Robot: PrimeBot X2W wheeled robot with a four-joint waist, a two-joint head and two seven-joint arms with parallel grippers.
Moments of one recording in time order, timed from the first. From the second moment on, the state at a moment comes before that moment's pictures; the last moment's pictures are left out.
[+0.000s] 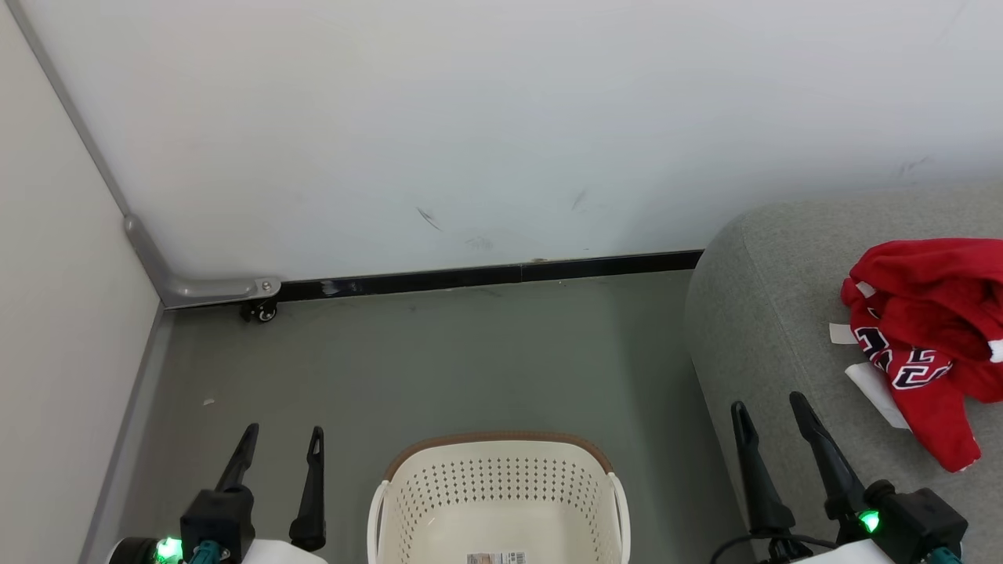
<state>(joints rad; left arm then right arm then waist) -0.03 0.24 -0.31 0.25 -0.27 0.23 -0.24 0.10 -0.05 0.07 0.12 0.21 0.12 -0.25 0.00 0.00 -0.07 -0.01</state>
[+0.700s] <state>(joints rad) 0.02 0.19 -0.26 0.32 -0.47 0.19 -0.18 0.15 -0.04 0.08 0.16 0.41 0.12 -0.24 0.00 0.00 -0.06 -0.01</state>
